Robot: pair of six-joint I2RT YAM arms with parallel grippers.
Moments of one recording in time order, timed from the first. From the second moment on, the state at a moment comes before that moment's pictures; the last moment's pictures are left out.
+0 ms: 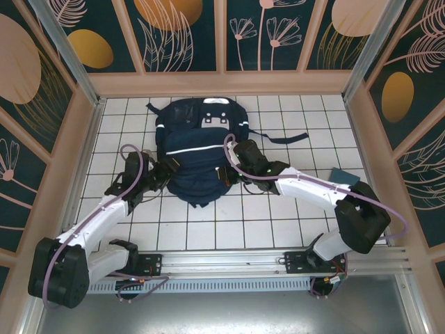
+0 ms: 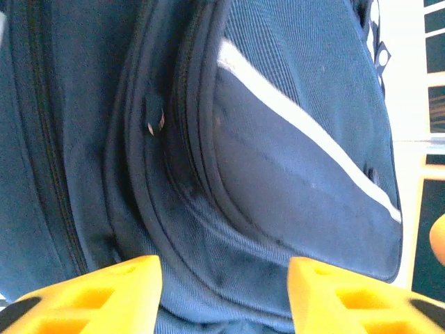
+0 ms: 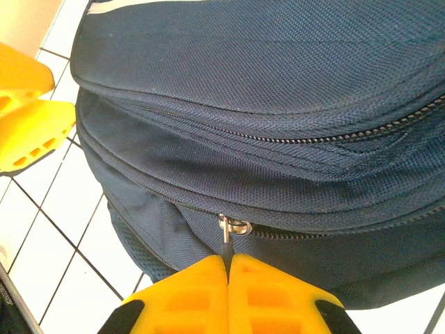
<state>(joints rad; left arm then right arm) -0.29 1.08 0.52 -0.09 0.27 -1.13 0.81 1.48 0.93 -0.17 -0.20 0.47</state>
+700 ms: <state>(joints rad) -0.32 1.17 0.44 0.15 0.31 -1.41 0.82 1.53 0.95 -0.12 -0.23 0.49</state>
